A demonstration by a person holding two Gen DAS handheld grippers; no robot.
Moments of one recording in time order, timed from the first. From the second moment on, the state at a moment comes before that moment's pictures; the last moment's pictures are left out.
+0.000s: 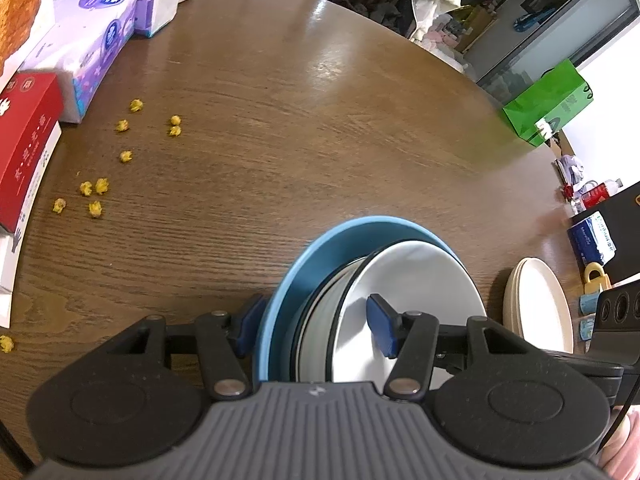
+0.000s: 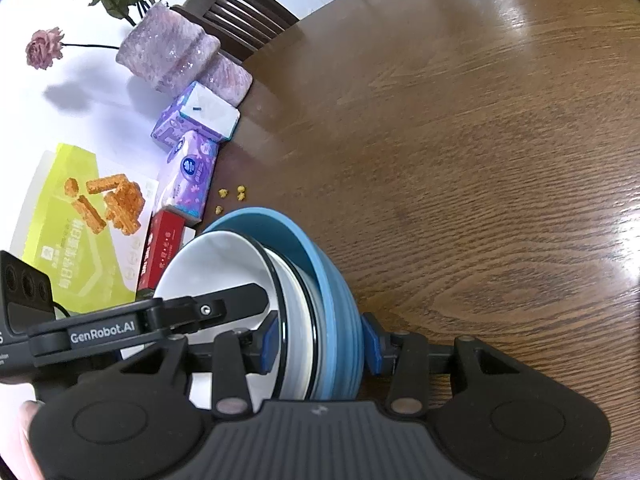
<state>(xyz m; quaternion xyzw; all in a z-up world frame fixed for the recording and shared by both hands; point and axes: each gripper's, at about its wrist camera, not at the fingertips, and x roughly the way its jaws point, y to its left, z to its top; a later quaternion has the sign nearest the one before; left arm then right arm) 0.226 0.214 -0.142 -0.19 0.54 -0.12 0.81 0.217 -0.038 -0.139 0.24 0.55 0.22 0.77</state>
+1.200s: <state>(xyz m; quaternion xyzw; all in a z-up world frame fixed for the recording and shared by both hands) 0.235 0.151 -0.115 -0.17 0.52 -0.14 0.82 0.213 -0.100 -0.120 0.26 0.52 0.21 0.78</state>
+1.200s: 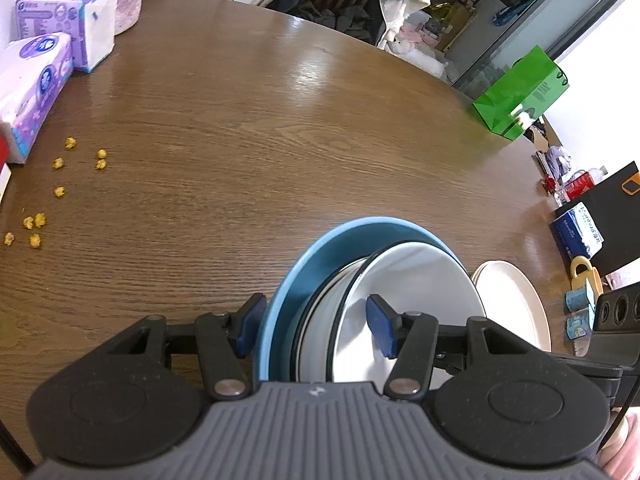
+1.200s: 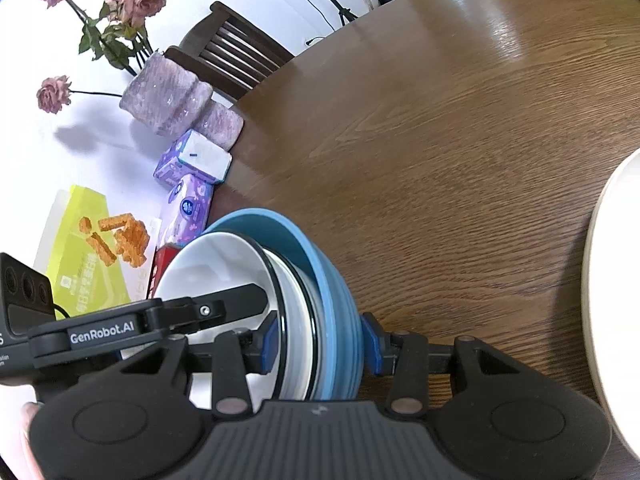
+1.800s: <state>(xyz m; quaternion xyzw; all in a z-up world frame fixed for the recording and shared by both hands) 0.242 0.115 -0.108 -0.16 0.52 -0.15 0.82 0.209 -0.138 -0.116 0.27 0.51 0.20 0.79</state>
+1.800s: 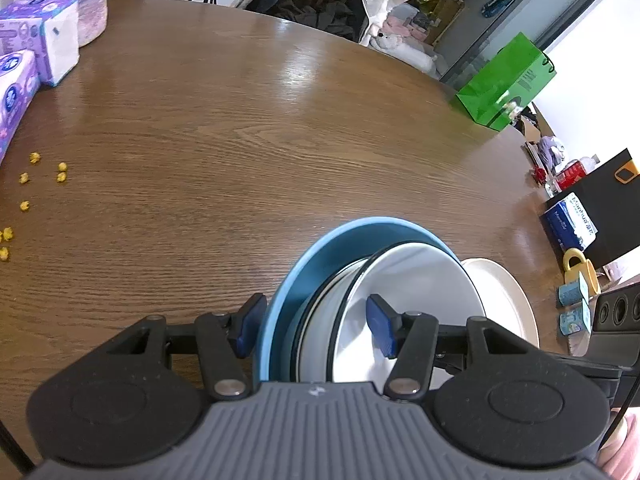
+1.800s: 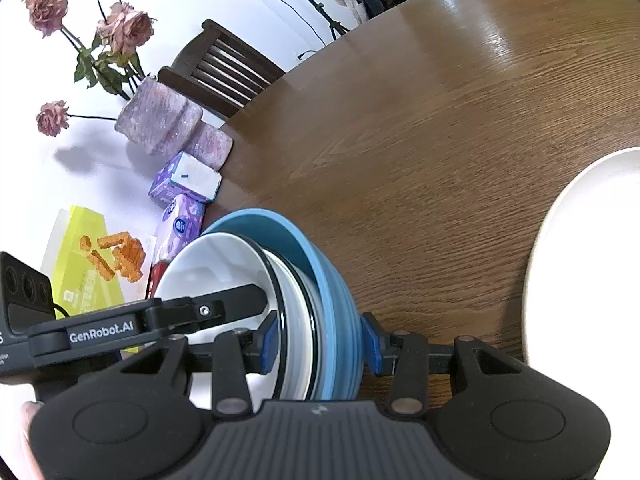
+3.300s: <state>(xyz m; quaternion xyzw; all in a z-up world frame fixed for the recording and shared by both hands) 0.242 0.009 -0.098 -0.15 0.51 -0.18 0.83 0.197 -0.252 -0.113 0.28 0.49 0.17 0.81</state>
